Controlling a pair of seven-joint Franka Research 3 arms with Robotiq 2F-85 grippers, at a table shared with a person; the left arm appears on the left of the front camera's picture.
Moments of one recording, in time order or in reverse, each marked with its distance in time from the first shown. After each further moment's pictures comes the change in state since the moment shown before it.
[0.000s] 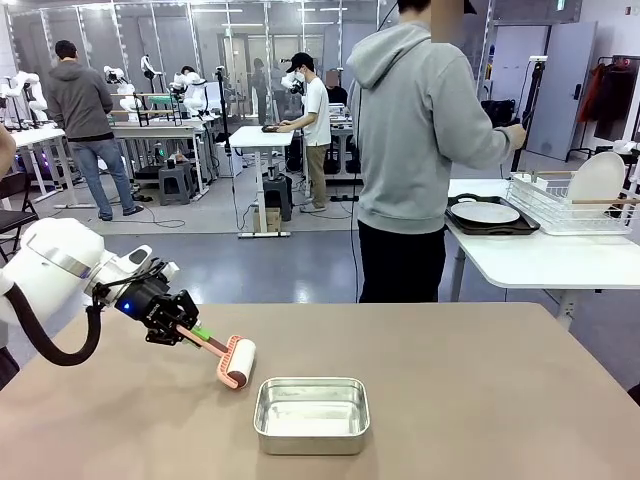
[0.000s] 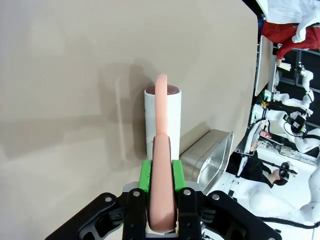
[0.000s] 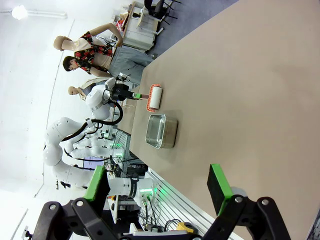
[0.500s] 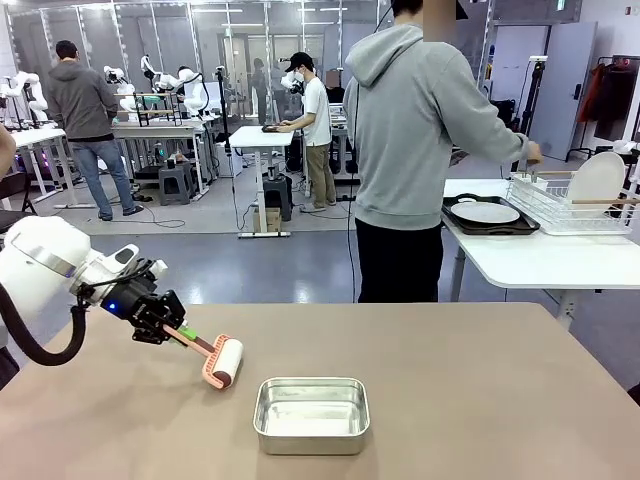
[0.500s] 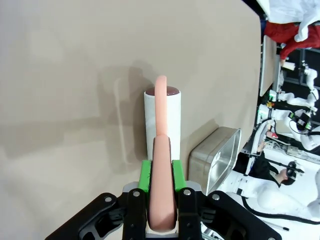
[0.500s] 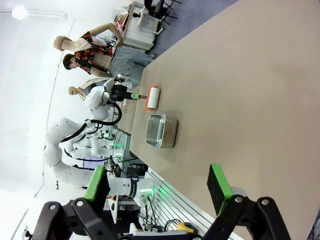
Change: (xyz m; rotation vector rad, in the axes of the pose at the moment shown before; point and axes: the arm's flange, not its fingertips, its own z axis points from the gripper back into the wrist) left arm -0.005 0.016 0.026 0.026 -0.023 -0.028; right arm 0.000 0.000 0.000 0.000 0.000 0.000
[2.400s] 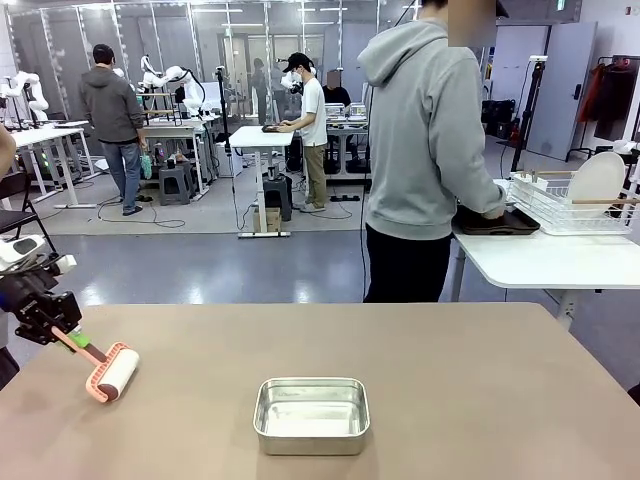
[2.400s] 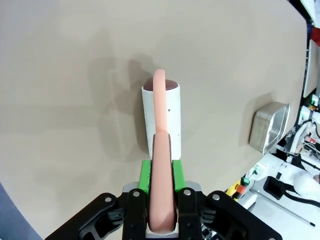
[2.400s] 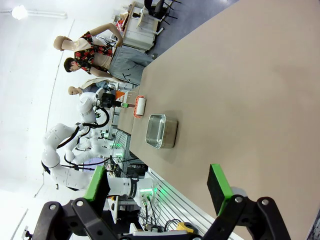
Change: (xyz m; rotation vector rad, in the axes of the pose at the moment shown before) left arm -0.043 0.070 0.148 0.248 0.037 0.022; right arm 0.000 0.000 0.000 0.000 0.000 0.000
